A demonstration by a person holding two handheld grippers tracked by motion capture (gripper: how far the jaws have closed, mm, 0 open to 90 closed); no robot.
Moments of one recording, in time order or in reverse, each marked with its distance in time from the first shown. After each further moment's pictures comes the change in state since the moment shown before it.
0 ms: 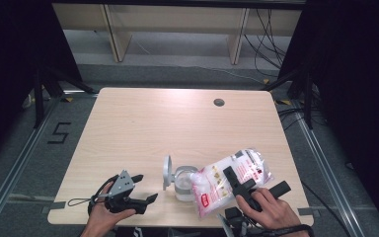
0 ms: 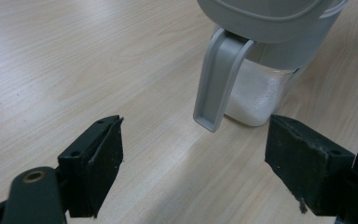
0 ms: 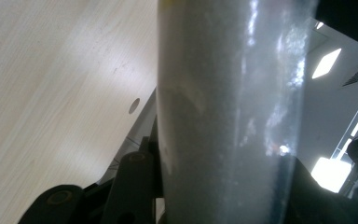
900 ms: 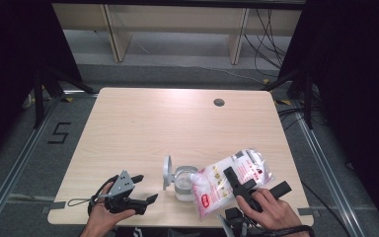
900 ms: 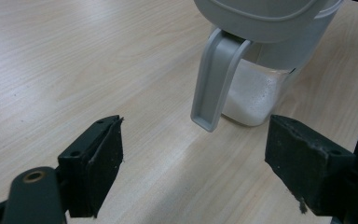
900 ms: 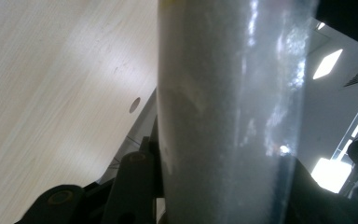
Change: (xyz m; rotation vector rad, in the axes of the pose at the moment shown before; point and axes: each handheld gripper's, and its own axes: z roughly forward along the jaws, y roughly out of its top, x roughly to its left) left arm -0.001 -0.001 0.000 -0.014 -0.006 -0.014; right arm -0.002 -0.001 -0.002 0.002 0.007 -0.012
